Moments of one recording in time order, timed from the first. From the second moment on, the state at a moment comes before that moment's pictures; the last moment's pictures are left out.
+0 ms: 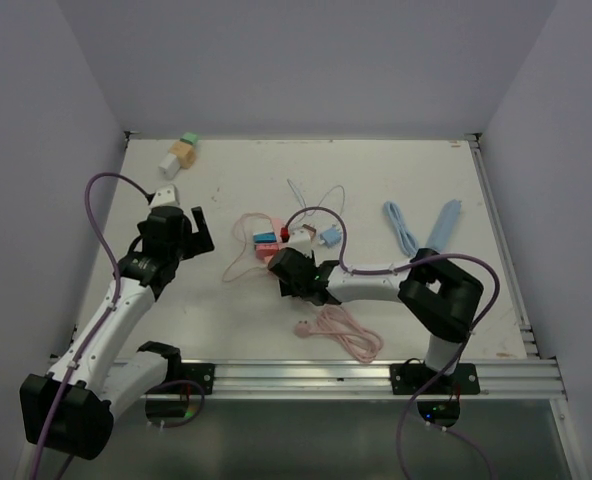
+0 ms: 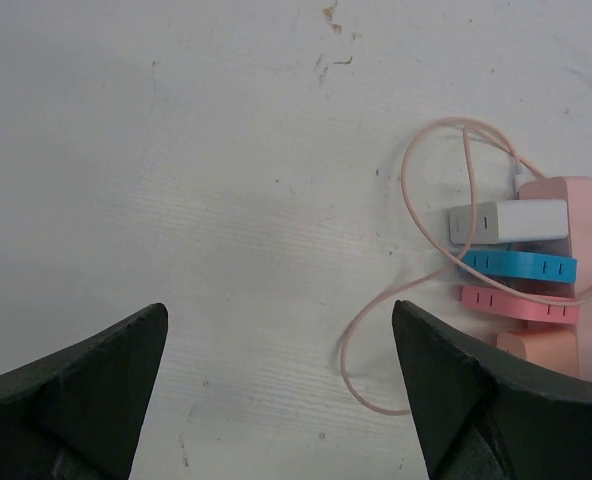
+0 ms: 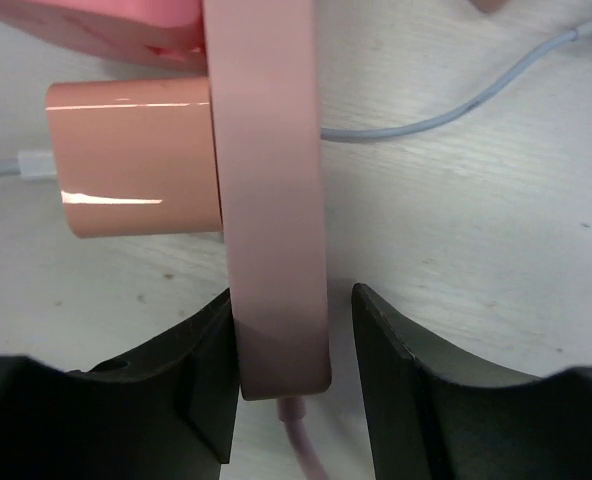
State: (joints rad) left arm -0.23 0.95 0.74 -0.46 -0.28 -0.40; right arm 1.07 1.83 1.04 -0.17 0.48 0.72
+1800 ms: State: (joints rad) left arm -0.52 1.11 0.63 -0.20 0.06 -0.84; right arm 0.81 1.41 0.54 0.23 0.14 0.34
